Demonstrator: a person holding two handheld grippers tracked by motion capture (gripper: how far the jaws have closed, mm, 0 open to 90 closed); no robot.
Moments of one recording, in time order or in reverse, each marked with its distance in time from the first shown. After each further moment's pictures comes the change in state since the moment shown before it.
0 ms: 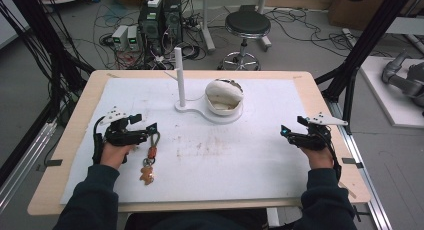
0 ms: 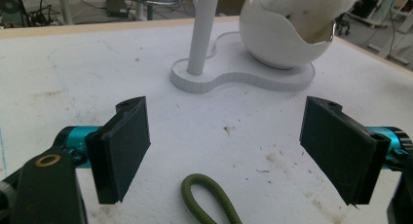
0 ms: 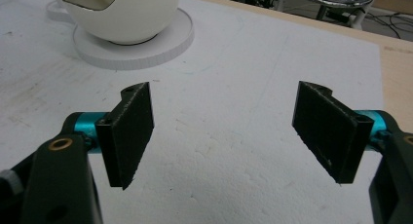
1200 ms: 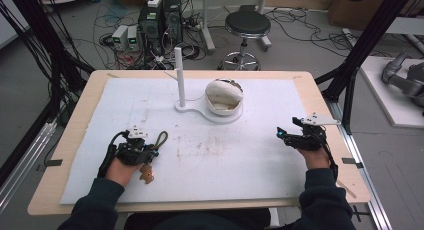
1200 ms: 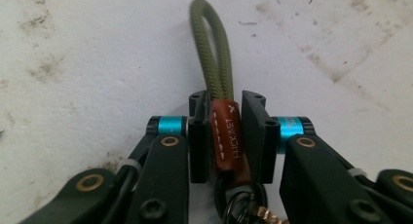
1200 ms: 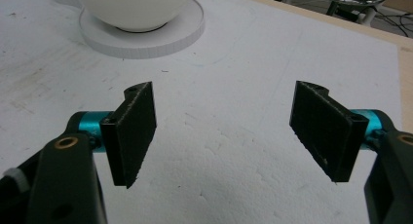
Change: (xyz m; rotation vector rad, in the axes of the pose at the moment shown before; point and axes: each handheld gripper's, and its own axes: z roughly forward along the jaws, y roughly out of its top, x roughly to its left) left arm -0.042 -0.028 0.002 0.443 0.094 0.090; right arm 0.007 0.000 0.008 0.030 0.018 -0.046
